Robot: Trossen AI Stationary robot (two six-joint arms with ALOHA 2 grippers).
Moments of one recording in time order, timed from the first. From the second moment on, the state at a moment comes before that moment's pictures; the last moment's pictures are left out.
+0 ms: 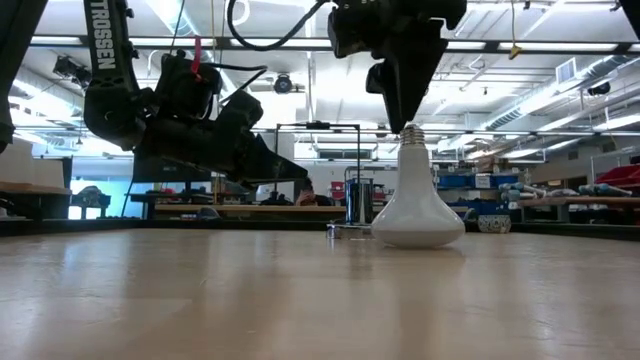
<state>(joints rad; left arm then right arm) 0.24 1.78 0.43 1.16 0.21 -0.04 0.06 1.95 1.77 -1.30 -0.05 0.04</state>
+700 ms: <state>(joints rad) 0.24 1.78 0.43 1.15 0.21 -0.04 0.06 1.94 1.69 -1.24 -0.02 0.01</state>
